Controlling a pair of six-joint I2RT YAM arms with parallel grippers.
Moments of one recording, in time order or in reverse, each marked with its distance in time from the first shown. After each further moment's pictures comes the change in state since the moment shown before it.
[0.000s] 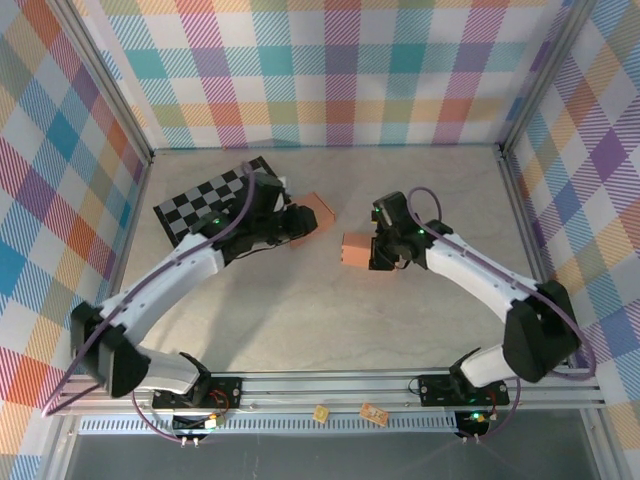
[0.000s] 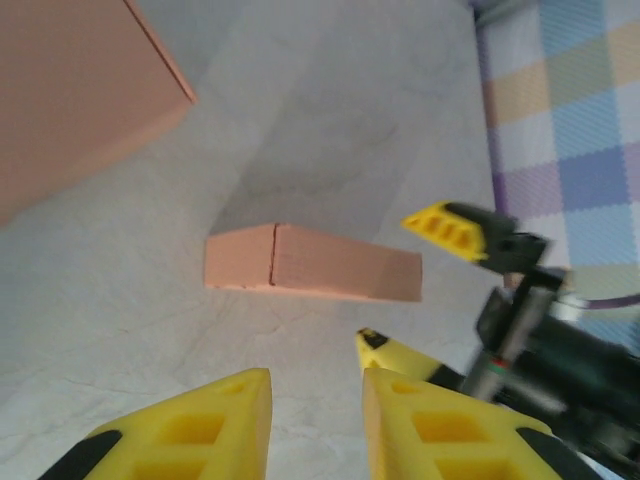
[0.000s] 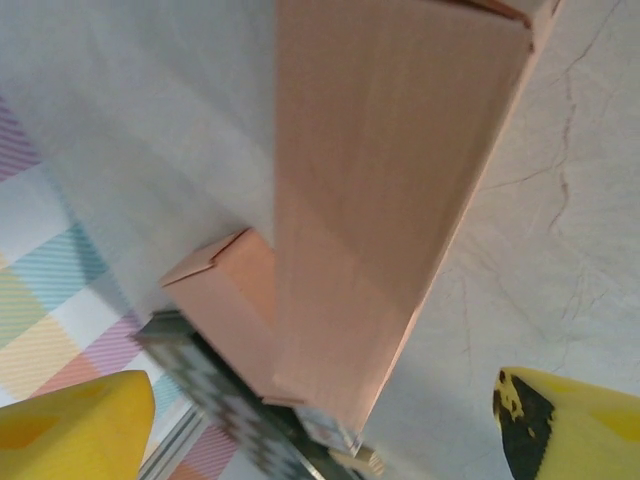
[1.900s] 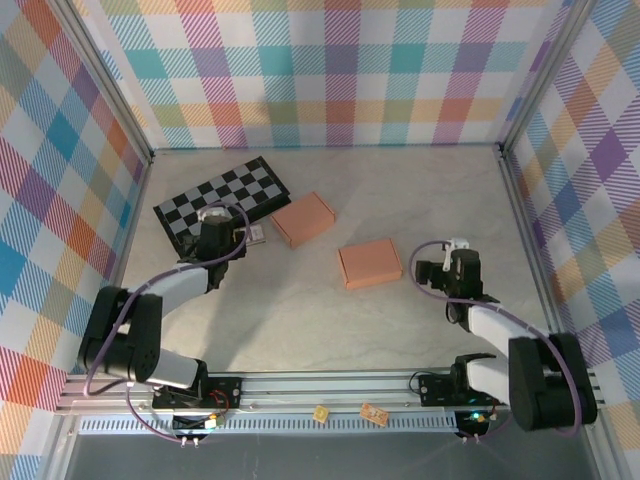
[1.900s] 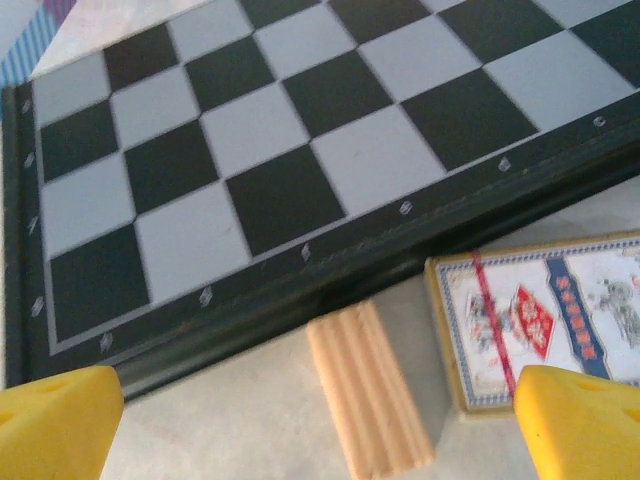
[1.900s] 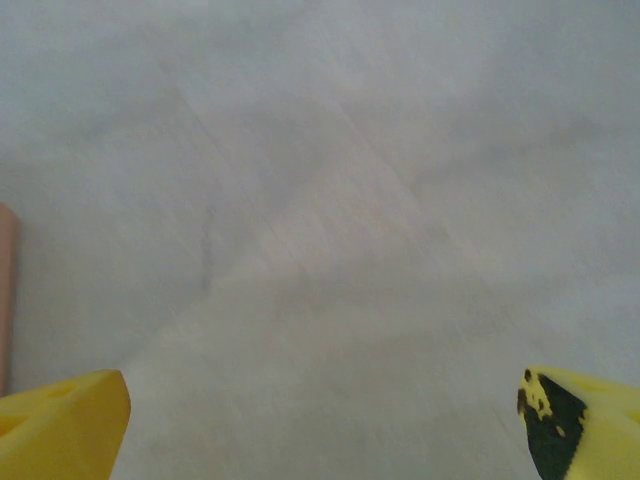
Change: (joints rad) left arm 0.406 0.115 -0.623 0.713 -0.579 0.693; right arm -0.477 -0.279 -0.789 0.840 0.014 -2.016
